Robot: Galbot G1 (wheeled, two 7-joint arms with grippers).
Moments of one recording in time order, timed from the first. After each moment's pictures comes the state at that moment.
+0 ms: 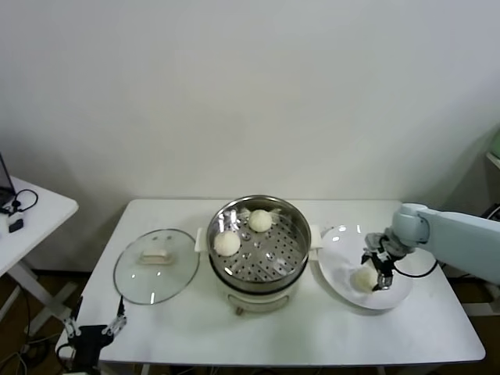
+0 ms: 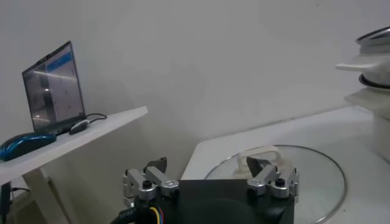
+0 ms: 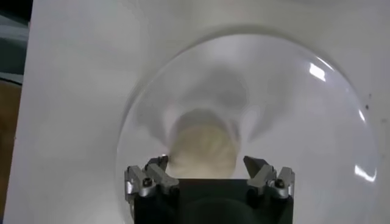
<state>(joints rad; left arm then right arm) 1.70 -1.61 -0.91 -1.96 0.13 -0.11 0.11 0.34 0.67 -1.50 1.23 0.27 -0.17 -0.88</state>
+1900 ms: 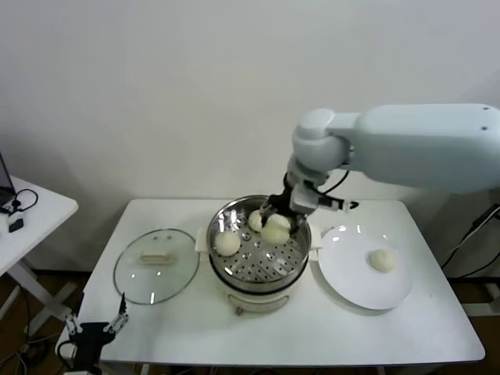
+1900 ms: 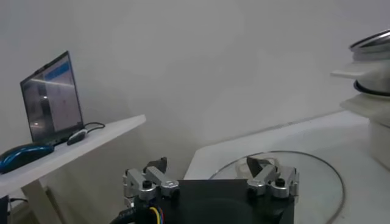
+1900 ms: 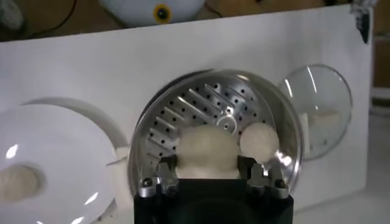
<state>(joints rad) 1.70 -1.61 -0.90 -1.97 0.15 -0.11 0.10 0.94 1.08 -1.60 1.65 0.11 0.36 -0.98</state>
